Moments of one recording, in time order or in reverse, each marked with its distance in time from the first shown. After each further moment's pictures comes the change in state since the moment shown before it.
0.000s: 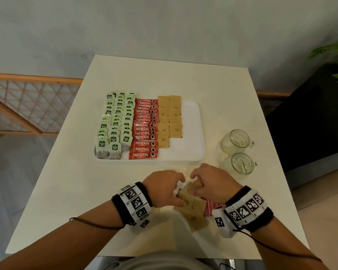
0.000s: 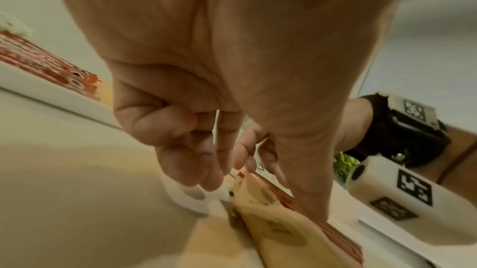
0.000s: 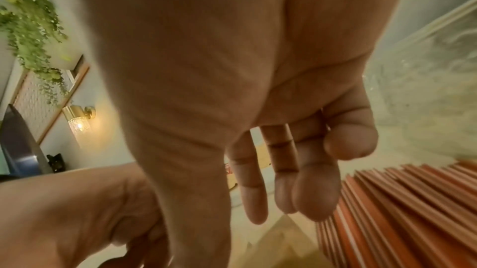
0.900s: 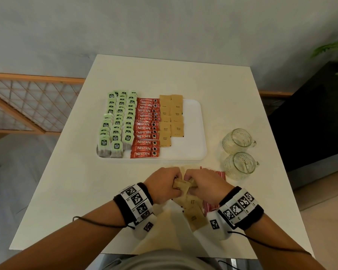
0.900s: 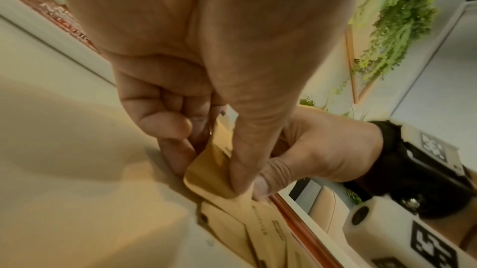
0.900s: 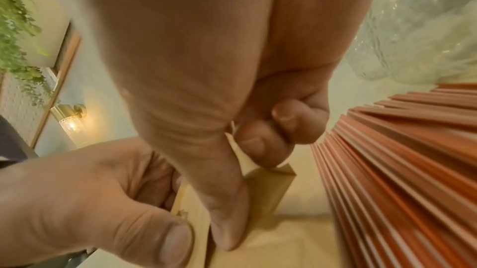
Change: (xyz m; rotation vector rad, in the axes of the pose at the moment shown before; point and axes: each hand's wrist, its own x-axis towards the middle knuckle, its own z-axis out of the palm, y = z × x) left_hand 0.004 -0.006 0.013 -0.328 0.125 -0.068; right_hand 0.003 -0.013 0.015 0.115 0.016 -0.109
